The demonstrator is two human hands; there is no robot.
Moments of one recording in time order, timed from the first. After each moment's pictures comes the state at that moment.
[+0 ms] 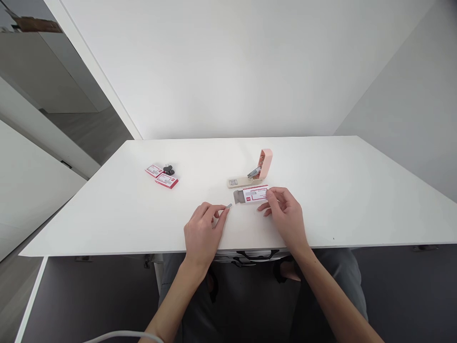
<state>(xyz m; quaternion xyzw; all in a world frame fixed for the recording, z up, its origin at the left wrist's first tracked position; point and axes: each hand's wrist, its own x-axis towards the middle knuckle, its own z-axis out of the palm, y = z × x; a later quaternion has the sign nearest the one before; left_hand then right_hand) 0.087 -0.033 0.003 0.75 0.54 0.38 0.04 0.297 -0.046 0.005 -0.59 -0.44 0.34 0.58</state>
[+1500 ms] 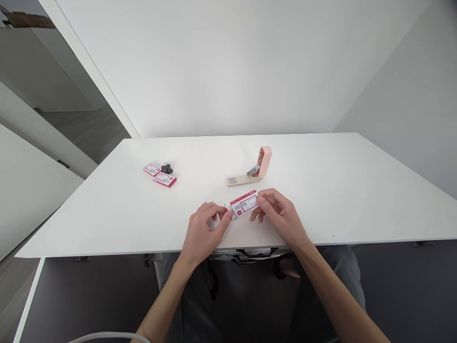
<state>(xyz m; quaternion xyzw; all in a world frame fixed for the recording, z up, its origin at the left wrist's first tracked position) 0.081 -0.031 0.026 0.75 0.48 0.37 0.27 0.298 -0.049 0.015 -0.48 -0.53 0.45 0.54</state>
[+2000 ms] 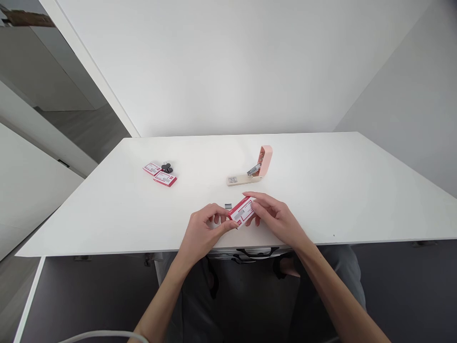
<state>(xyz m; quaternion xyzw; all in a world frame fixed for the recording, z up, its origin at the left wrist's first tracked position) 0.074 -0.030 0.030 0.74 0.46 0.34 0.36 0.300 -0.052 0.015 -0.45 -0.60 0.48 0.46</state>
